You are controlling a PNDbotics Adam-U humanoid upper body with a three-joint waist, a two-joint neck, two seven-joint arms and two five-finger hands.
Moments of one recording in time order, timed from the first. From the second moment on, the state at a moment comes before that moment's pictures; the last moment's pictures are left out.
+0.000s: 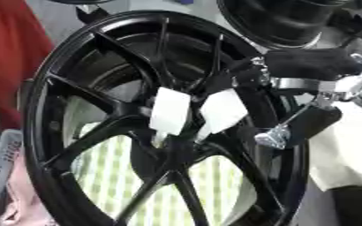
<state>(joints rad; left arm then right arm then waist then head) -0.19 0.42 0.10 -1.99 0.25 0.06 0.18 -0.49 -1.19 0.24 -1.99 0.12 -0.30 0.46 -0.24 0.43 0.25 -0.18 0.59</state>
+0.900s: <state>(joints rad) -0.19 0.41 0.10 -1.99 0.25 0.06 0.18 -0.52 -1.18 0.26 -1.99 0.08 -0.25 0.45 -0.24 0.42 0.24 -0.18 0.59</state>
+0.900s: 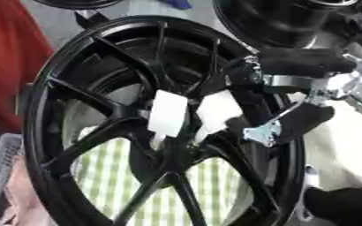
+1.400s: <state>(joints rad) -0.19 0.41 0.10 -1.99 0.25 0.06 0.18 -0.53 -1.17 0.27 -1.99 0.07 -0.24 0.47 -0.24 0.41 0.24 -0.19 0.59</state>
